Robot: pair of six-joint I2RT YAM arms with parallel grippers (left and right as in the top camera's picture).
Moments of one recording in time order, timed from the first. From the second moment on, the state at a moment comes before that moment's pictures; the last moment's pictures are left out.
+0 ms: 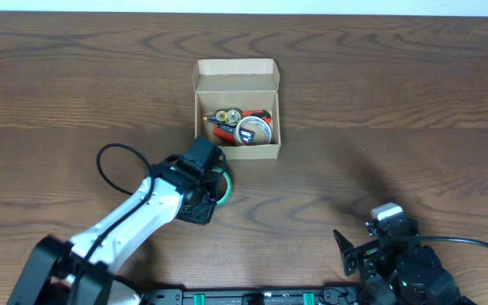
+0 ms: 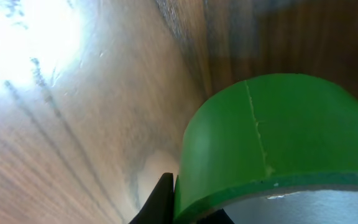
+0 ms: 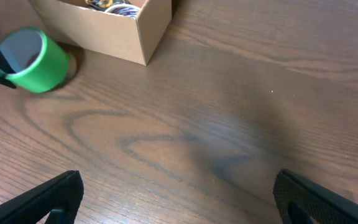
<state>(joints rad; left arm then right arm) -0.54 1.47 0.77 -0.61 0.21 -1.76 0.66 0.18 0.63 -1.10 0.25 0.20</state>
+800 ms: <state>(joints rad) -0.53 1.37 1.25 -0.86 0.06 -1.52 0.66 0.18 0.63 -1.10 0.25 0.20</state>
